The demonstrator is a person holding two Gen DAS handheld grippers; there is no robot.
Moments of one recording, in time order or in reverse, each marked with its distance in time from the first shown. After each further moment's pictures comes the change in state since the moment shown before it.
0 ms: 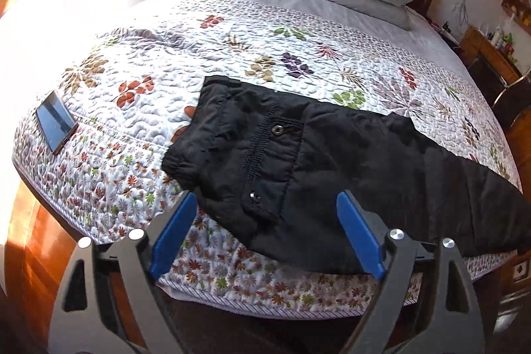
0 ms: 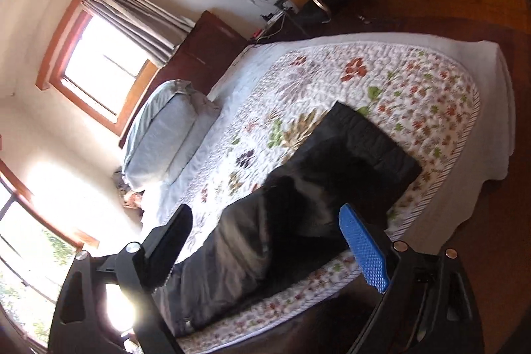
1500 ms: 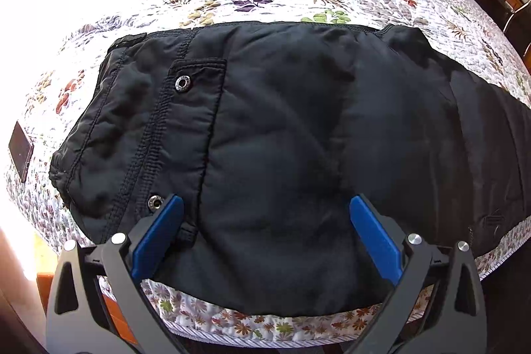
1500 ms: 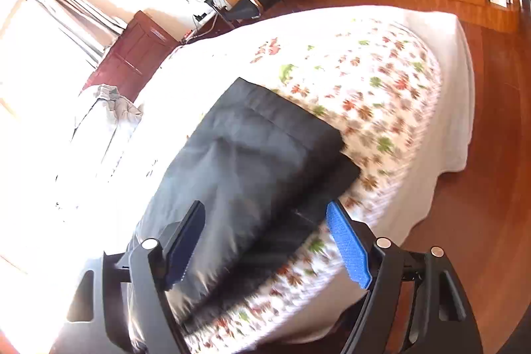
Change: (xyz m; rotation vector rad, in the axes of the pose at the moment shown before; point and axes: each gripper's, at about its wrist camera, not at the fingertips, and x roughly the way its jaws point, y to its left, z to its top) left arm 0.100 -0.058 -0.018 0.169 0.178 0.082; right arm 0.076 -0.072 -0.026 0.067 -0.047 -0.319
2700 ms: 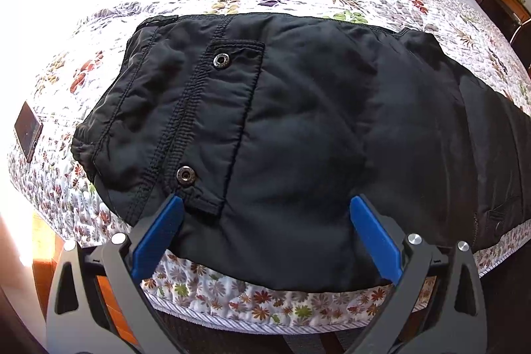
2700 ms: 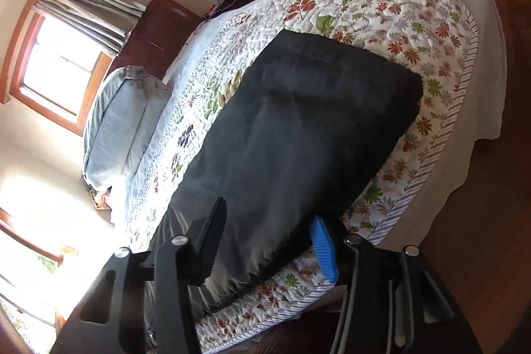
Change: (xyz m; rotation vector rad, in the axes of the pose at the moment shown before) left arm -0.008 0.021 -0.010 -0.053 0.012 0.006; right arm 0.029 0.013 -0.004 0.050 0.124 0.160
